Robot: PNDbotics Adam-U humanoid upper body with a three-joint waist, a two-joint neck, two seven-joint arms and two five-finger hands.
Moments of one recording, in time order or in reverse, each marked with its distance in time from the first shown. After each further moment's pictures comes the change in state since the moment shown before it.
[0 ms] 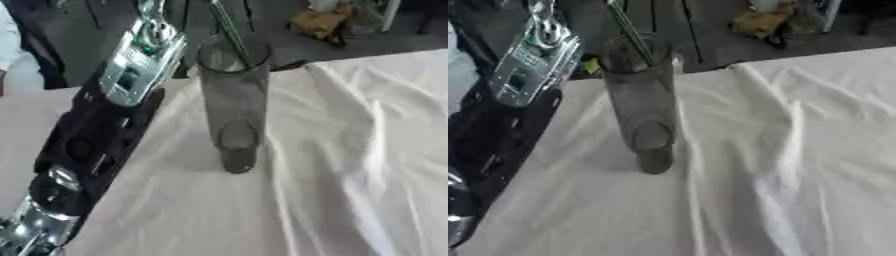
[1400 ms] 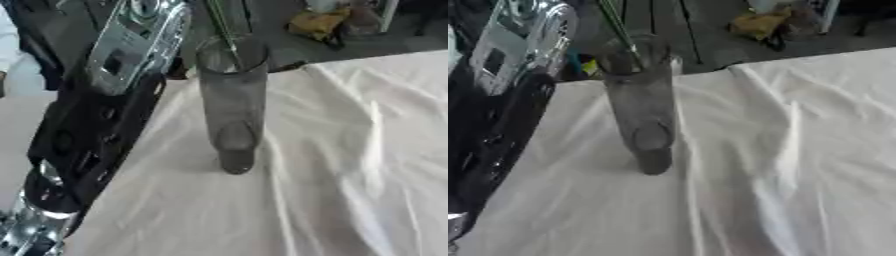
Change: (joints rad) left arm -0.022 0.000 0.000 -0.160 0.226 -0.091 0.032; right arm 0.000 0.000 0.004 0.000 0.000 0.000 0.000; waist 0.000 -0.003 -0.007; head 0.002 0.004
